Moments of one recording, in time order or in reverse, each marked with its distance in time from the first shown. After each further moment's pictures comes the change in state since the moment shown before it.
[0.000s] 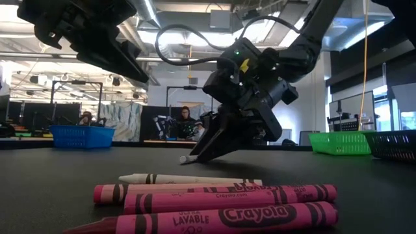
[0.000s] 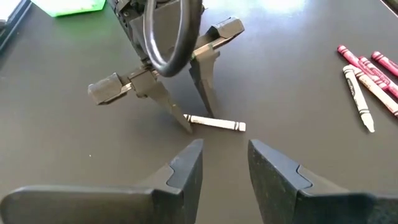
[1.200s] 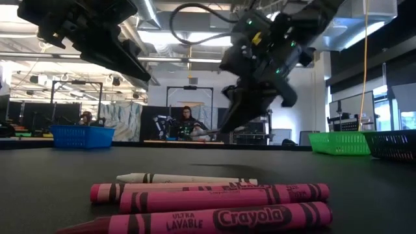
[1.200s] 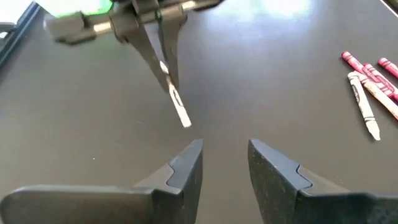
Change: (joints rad) left arm 0.000 0.001 0.000 0.016 -0.022 -0.001; right arm -0.001 -0.257 -0.005 -0.354 0.189 0.001
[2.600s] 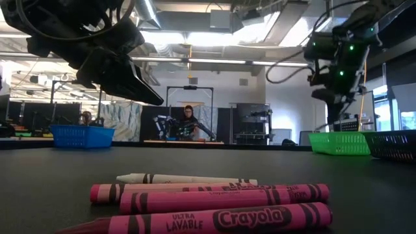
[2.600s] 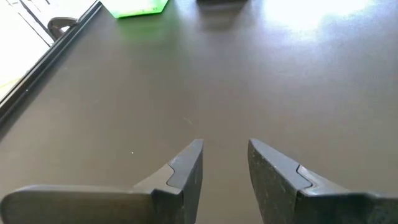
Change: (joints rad) left arm 0.090 0.132 -0.148 0.374 -0.098 0.030; right arm -0.629 -0.670 -0.316 -0.655 0.519 0.550
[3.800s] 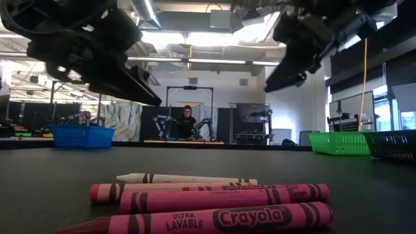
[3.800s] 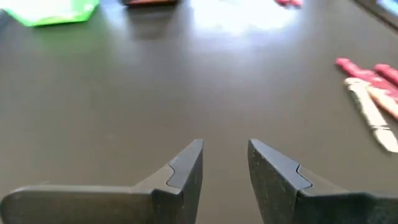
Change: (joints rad) left arm -0.046 0.069 0.001 0.090 0.223 -0.002; right arm 0.658 0.119 0.007 0.607 -0.314 0.002
